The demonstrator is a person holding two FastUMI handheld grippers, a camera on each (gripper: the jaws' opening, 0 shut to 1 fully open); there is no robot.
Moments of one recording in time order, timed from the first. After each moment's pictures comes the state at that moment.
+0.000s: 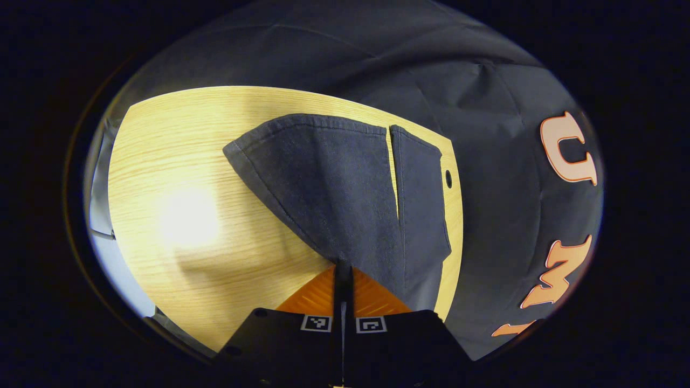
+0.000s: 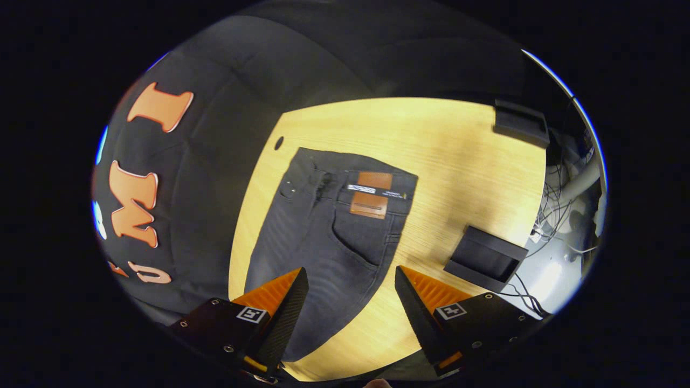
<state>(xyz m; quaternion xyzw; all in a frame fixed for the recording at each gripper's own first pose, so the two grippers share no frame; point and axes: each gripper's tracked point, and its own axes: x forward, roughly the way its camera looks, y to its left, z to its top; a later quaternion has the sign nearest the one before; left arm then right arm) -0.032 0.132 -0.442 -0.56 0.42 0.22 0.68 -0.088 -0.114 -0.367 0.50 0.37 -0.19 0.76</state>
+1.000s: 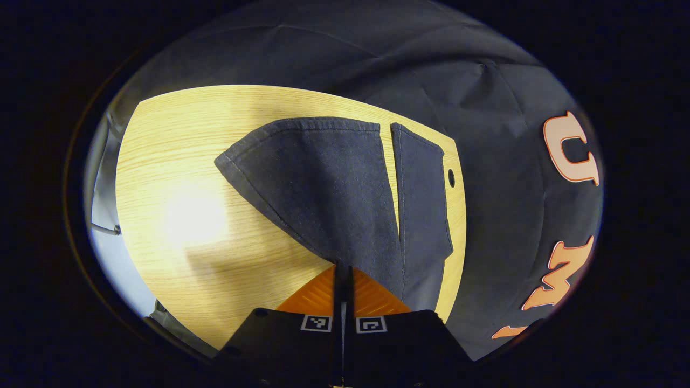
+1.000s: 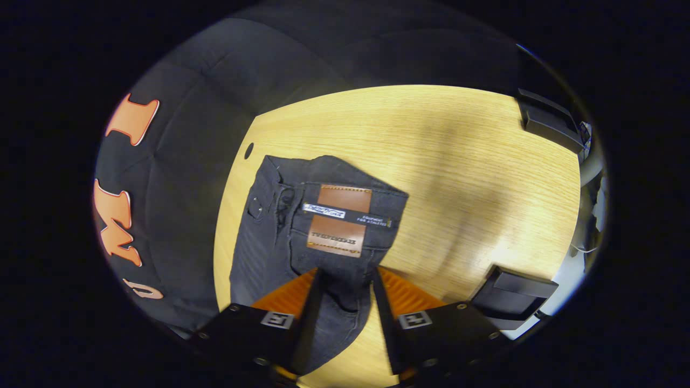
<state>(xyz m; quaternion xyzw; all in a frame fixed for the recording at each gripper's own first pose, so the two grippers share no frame) -0.032 0.121 -0.435 -0.56 0.43 0.23 0.67 -0.059 -0.148 -0.414 0.48 0.36 -0.23 0.76</state>
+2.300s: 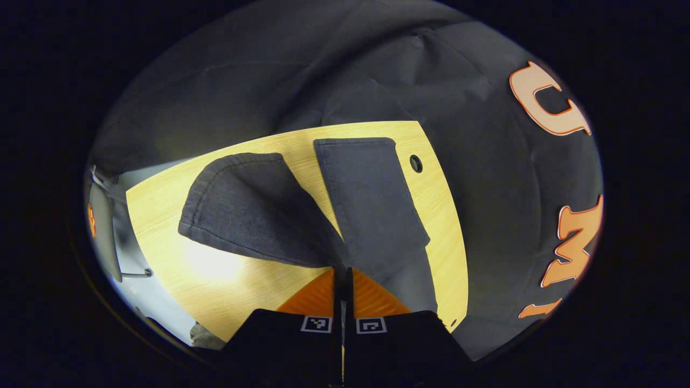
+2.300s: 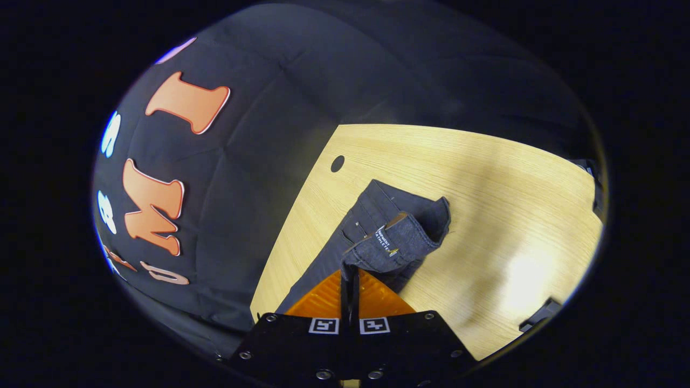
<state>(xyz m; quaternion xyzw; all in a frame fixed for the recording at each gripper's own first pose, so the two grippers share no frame) 0.055 0.117 -0.346 -0.45 0.50 0.20 0.72 0.071 -0.132 -0.305 0.48 0.31 -0.11 0.82</state>
